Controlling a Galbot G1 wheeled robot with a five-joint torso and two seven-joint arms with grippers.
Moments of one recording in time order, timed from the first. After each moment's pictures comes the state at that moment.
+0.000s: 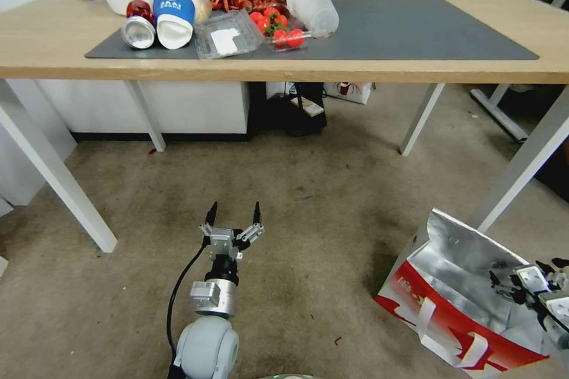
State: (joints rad) left arm 1.50 -1.53 -0.32 -1.90 -0.05 -0.26 -0.11; right arm -1.58 1.10 1.00 1.62 -0.11 -0.18 -0.24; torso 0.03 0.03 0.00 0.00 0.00
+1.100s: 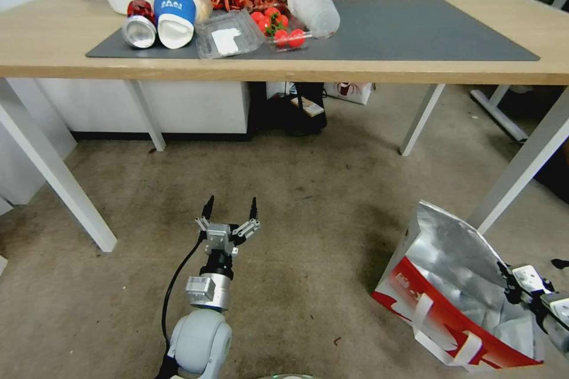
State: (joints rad) left arm 1.46 -1.47 -0.34 -1.88 -0.06 -0.28 -0.09; right arm -1.66 1.09 1.01 1.76 0.00 -0.18 -0.34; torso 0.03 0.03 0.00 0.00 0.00
